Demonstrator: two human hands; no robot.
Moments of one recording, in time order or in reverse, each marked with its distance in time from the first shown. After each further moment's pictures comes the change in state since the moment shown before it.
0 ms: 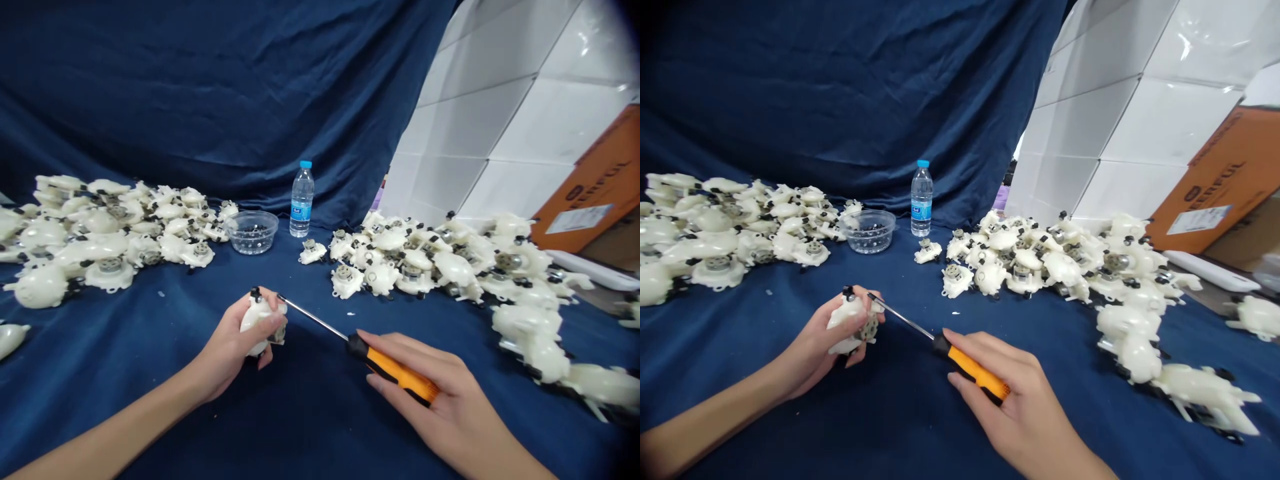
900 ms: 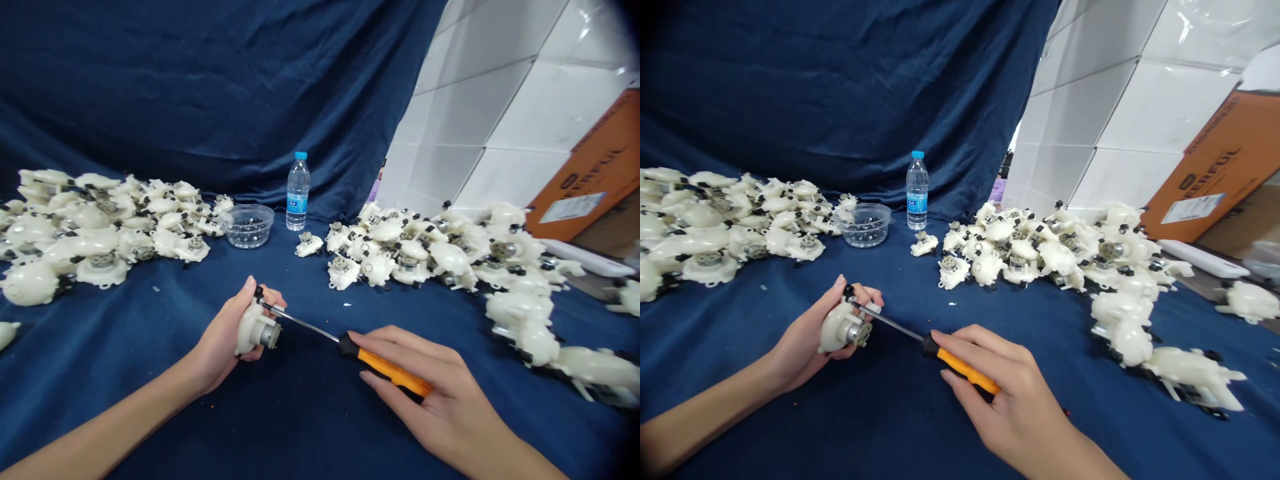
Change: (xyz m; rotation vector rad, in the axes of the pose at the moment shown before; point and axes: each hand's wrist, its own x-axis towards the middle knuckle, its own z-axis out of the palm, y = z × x) left_hand 0.003 0.007 0.005 -0.080 0.061 -0.175; right_hand -0.005 -0.003 0.003 -0.008 -0.039 -0.099
